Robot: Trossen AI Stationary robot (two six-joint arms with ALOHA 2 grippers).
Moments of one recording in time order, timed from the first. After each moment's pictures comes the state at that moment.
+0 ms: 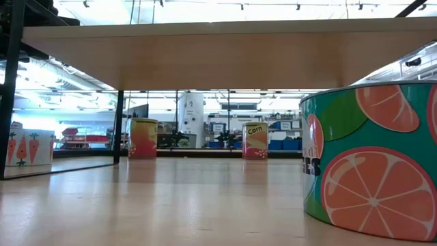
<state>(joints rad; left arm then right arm) -0.19 0.01 0.03 0.08 0.00 0.04 0.69 1.84 1.69 -0.85 0.09 -0.16</state>
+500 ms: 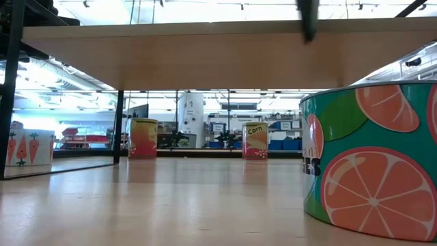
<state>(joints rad) -0.19 0.01 0.03 0.08 0.00 0.04 0.60 2.06 1.69 -0.84 -0.02 -0.43</state>
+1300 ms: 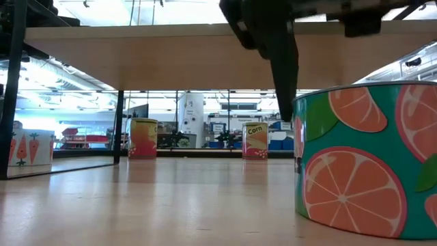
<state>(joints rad) -0.19 0.01 0.02 0.08 0.00 0.04 0.54 2.09 1.59 -0.76 -0.07 -0.49</state>
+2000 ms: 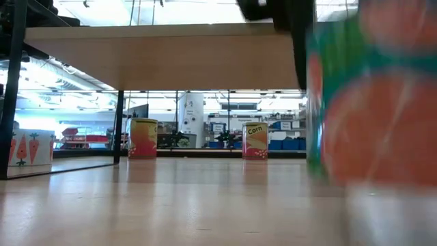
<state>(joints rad) -0.19 0.01 0.02 0.08 0.00 0.04 0.59 2.09 1.68 -0.79 -0.05 -0.49</state>
